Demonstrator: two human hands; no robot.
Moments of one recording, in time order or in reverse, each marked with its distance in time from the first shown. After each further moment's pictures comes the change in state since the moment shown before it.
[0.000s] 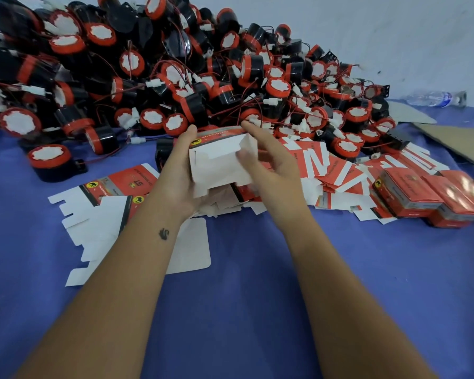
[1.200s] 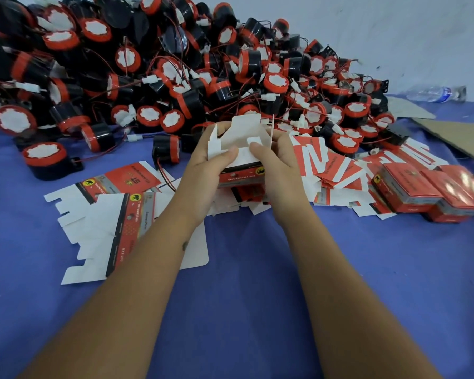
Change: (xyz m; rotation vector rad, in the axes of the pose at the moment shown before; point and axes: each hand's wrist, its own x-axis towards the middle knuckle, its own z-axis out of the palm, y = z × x) left_hand -0.007 -0.022 0.016 0.366 -0.197 0.463; right_hand 0.005 0.004 -0.002 0.202 0.087 0.213
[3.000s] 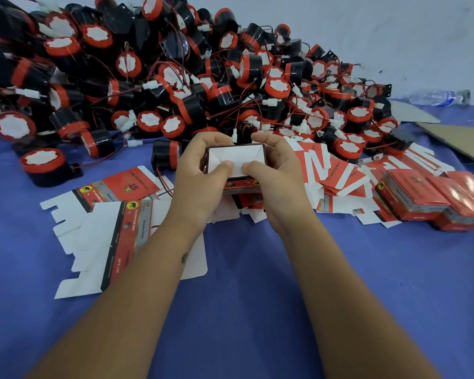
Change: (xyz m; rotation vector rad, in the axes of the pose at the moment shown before) left_hand -0.002 0.000 0.002 0.181 0.183 0.111; right_hand -0.001 -0.003 0.004 0.049 -0.007 0.005
